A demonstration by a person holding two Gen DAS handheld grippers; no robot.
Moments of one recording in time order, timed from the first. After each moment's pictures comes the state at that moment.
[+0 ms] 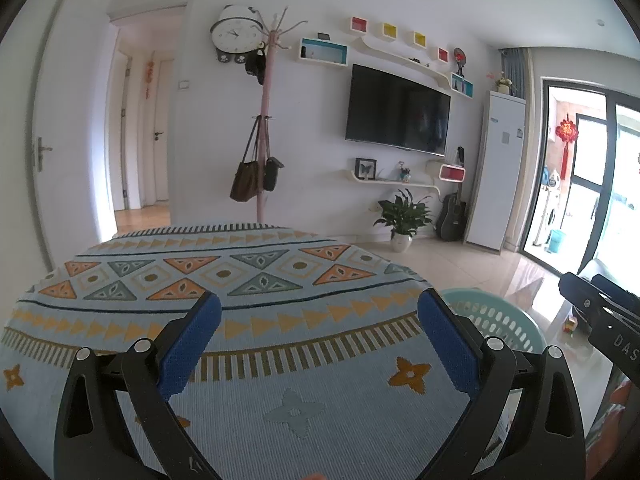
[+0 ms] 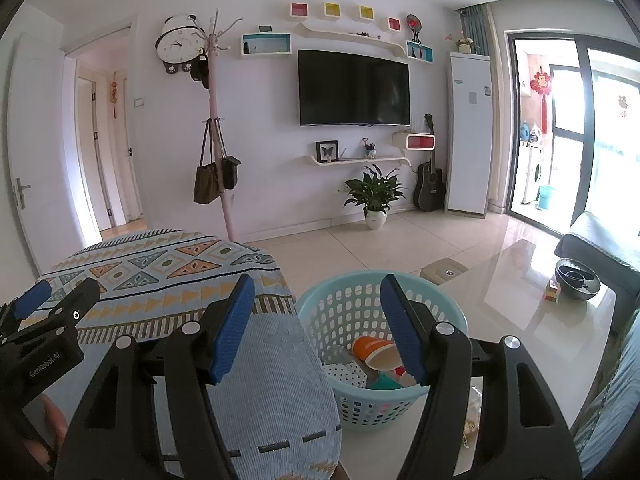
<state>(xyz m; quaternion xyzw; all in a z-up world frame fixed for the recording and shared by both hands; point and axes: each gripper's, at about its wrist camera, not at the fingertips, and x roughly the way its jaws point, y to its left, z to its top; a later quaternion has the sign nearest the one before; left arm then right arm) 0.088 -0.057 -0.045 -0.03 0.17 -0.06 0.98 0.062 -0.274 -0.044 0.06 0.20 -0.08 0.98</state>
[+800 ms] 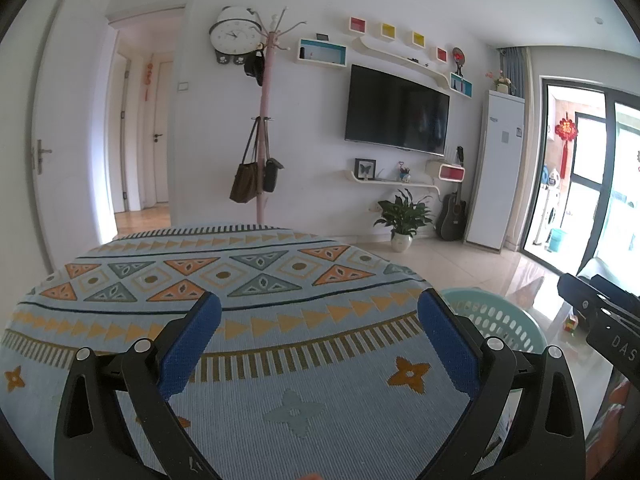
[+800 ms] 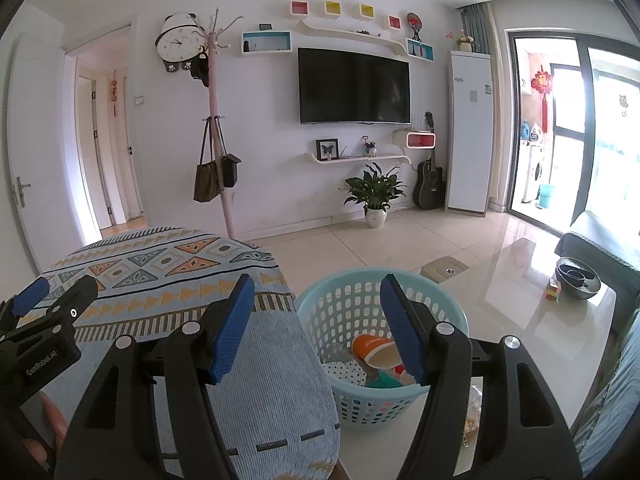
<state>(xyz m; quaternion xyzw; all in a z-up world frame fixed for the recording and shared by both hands) 0.088 -0.058 -0.044 -0.03 0.17 -0.06 0.98 0.062 -0.279 -0.045 0.06 0.20 -0.08 0.98</state>
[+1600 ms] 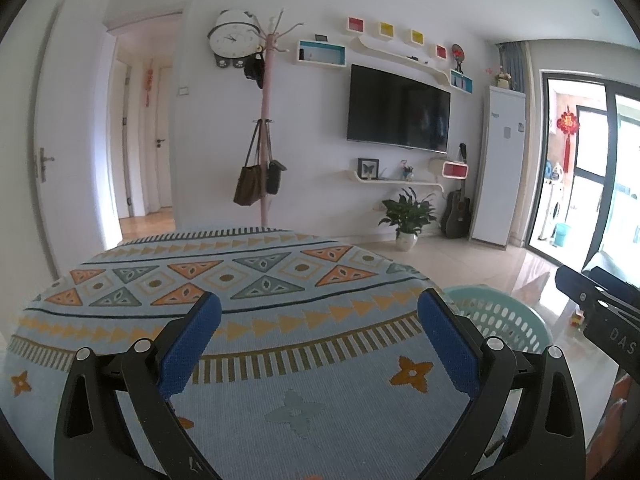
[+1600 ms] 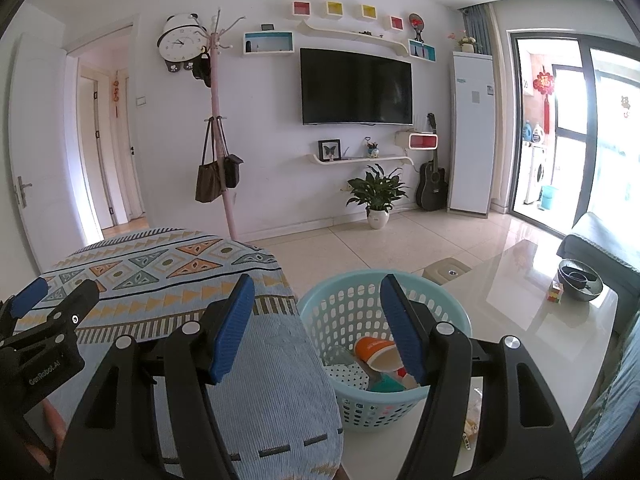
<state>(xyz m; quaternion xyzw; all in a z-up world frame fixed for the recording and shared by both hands) 0.091 -0.055 -0.043 -0.02 0.17 -0.05 0.98 0.066 -0.281 -0.045 0.06 0.20 -0.07 0.98</state>
